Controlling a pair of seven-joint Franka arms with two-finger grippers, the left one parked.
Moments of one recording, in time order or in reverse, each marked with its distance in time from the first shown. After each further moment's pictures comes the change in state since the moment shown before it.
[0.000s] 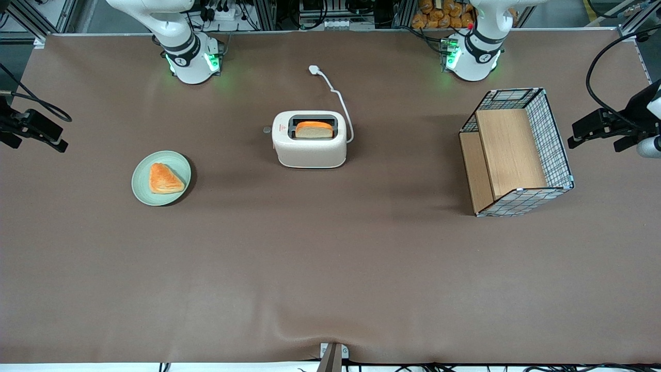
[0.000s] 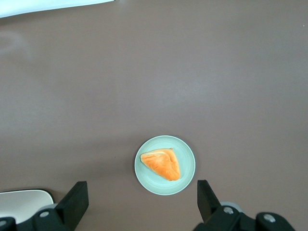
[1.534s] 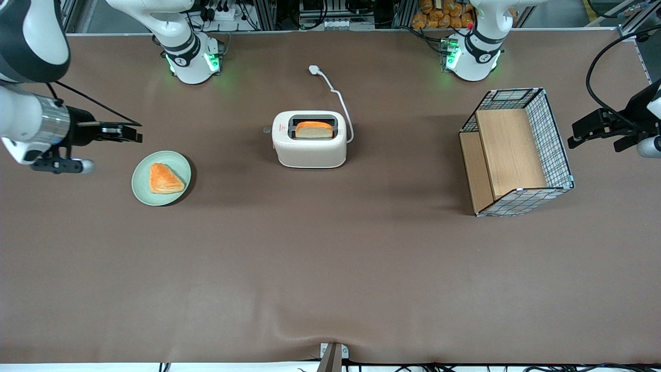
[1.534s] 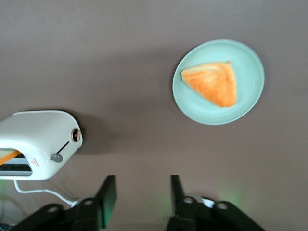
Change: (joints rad) arm 0.013 0.051 0.016 -0.255 0.206 -0.142 -0.002
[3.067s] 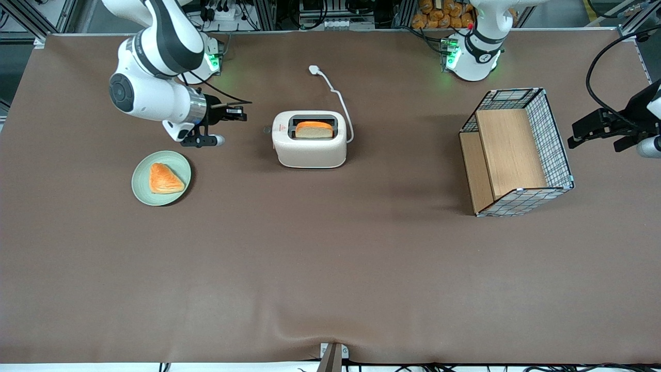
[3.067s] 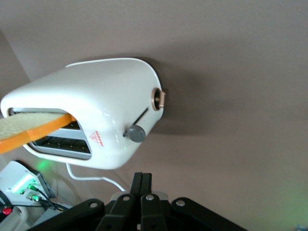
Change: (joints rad) arm 0.339 -0.144 0.076 -0.555 0.406 0.514 0.111
